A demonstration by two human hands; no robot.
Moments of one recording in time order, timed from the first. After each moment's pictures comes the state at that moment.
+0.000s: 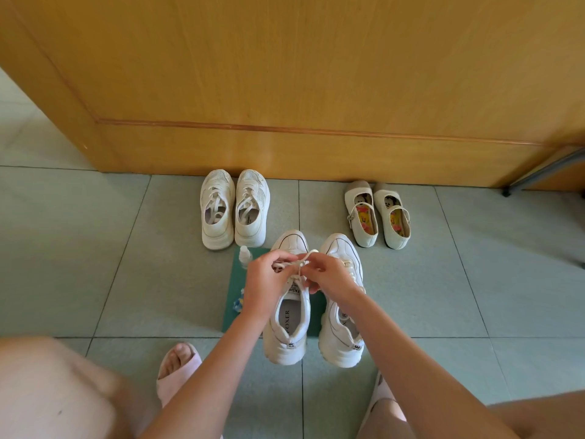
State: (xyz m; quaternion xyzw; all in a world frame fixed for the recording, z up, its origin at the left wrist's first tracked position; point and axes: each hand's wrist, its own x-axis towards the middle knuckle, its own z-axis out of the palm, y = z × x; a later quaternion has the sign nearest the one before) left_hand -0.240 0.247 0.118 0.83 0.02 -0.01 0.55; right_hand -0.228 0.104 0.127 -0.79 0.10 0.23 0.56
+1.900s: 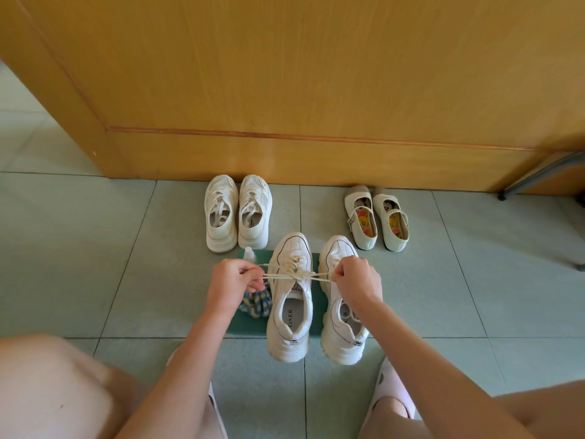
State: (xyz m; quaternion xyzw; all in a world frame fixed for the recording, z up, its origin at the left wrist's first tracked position) left_hand -0.243 0.309 0.127 0.84 0.10 -0.10 0.53; right_hand -0.240 0.085 0.142 -0.96 0.15 0.13 0.20
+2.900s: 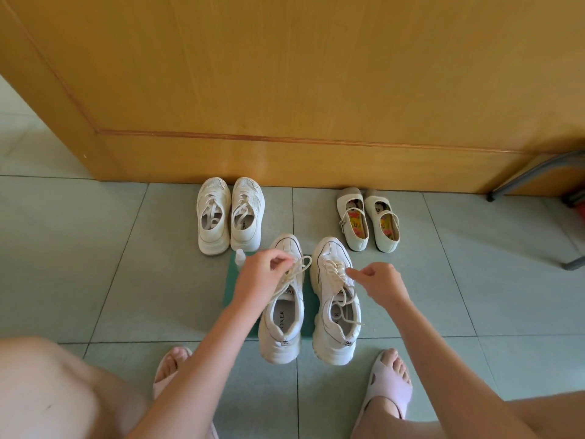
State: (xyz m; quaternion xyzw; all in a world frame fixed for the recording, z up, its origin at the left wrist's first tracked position) left_hand -0.239 0.252 0.152 0.87 -0.01 -0.08 0.48; right_hand -0.245 0.021 0.145 -0.89 0.26 0.19 0.32
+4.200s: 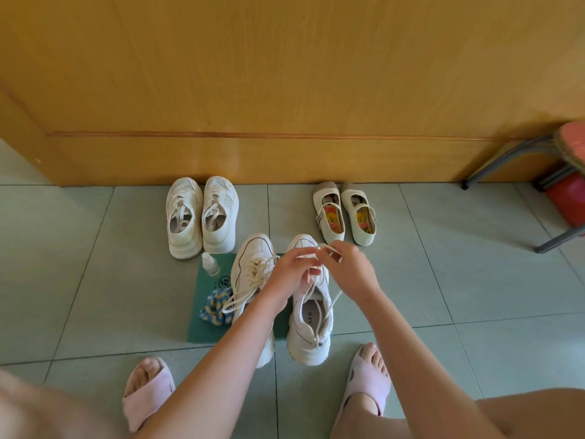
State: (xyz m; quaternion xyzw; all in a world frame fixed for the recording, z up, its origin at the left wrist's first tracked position) left_hand -0.222 0.152 0.127 0.65 0.10 -0.29 0.70; right_hand -0.238 0.023 0.160 -0.94 0.12 0.08 0.32
